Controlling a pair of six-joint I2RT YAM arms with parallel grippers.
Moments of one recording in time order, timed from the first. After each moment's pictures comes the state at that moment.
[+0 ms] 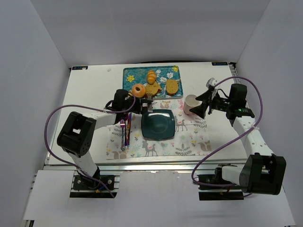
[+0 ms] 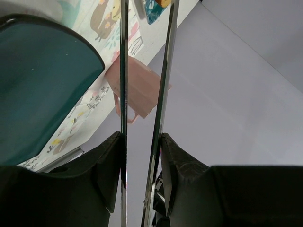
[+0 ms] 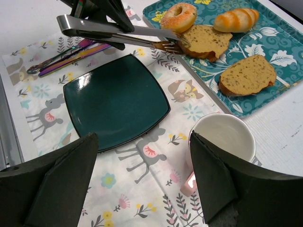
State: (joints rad) left arm -0.42 1.72 0.89 0.32 0.43 -1.80; right arm -0.02 1.20 0.87 -0.18 -1.08 -0.43
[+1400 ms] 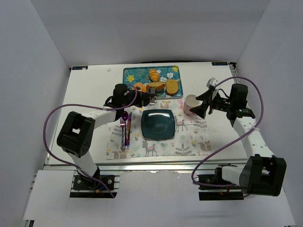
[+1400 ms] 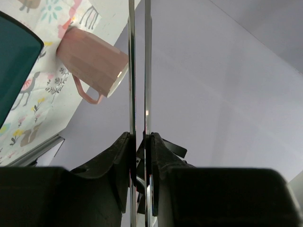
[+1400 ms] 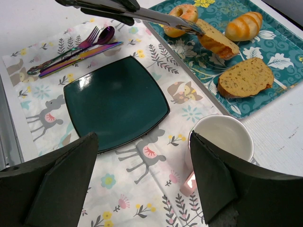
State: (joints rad) left arm -0.41 1.72 0.96 0.41 0.51 -1.84; right arm -0.02 1.19 0.87 -0.18 -1.08 -0.43
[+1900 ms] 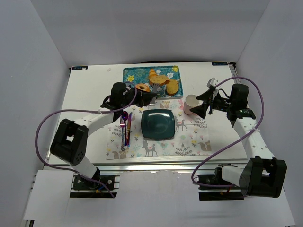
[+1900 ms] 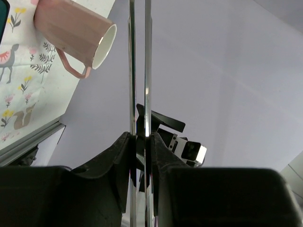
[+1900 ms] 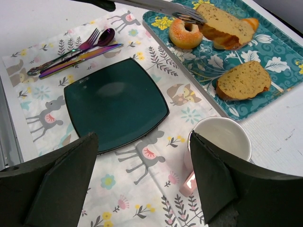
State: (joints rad) left arm -0.44 1.60 0.96 0.35 0.53 -1.81; right arm -0.02 1.17 0.87 -0.18 -1.08 -0.43
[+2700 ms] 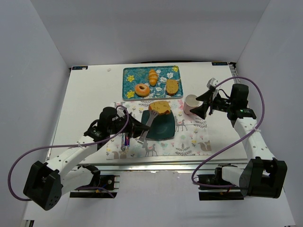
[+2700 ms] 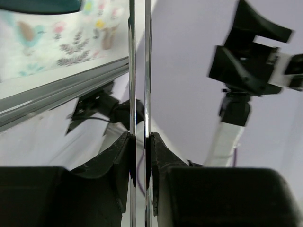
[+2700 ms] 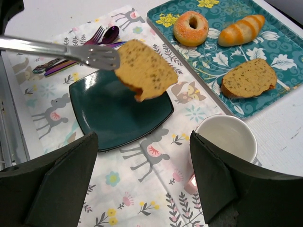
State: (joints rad) left arm -0.52 1.05 0.58 0.02 0.63 -1.56; right arm -0.02 1.17 0.88 -0.23 -1.09 -0.45
